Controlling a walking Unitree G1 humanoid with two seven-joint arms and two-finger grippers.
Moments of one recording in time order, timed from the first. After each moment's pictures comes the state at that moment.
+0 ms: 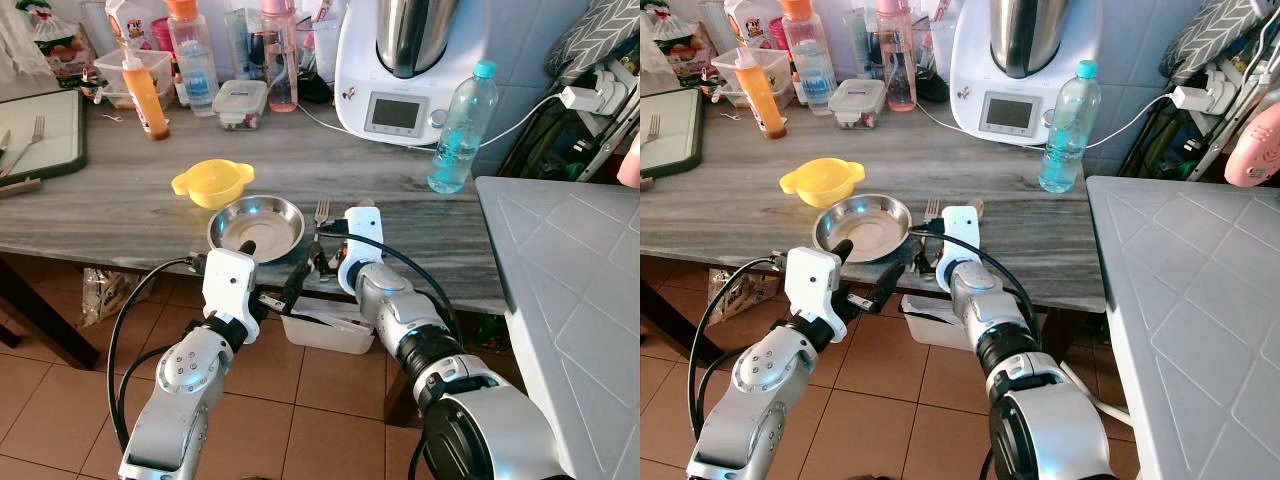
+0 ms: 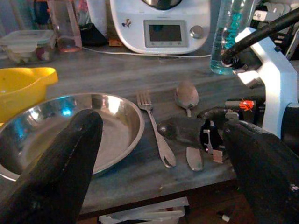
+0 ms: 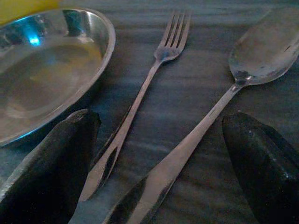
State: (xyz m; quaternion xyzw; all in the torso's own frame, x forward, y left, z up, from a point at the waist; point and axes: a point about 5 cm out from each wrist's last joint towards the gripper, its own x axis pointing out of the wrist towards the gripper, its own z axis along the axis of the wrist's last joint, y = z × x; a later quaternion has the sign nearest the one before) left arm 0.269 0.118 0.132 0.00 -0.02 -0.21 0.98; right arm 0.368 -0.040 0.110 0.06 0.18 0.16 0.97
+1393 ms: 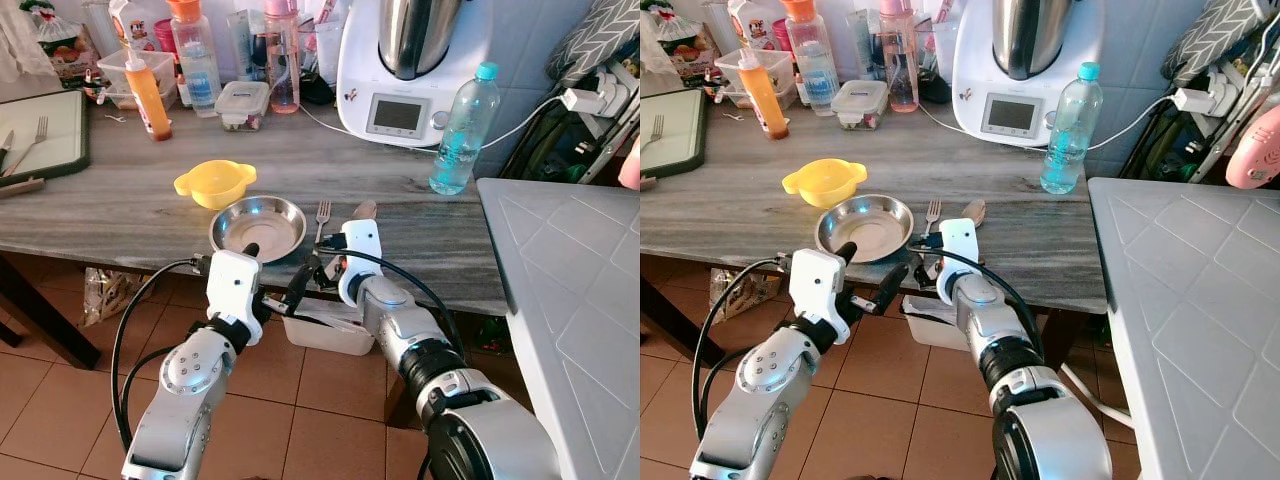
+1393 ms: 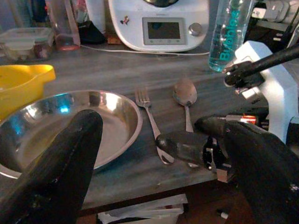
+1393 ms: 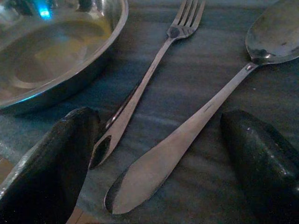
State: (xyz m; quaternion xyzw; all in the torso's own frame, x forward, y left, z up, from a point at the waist) left arm 0.269 0.115 0.129 0.00 -0.01 -0.21 0.98; right arm 0.361 -0.048 0.096 0.04 0.18 0.17 0.97
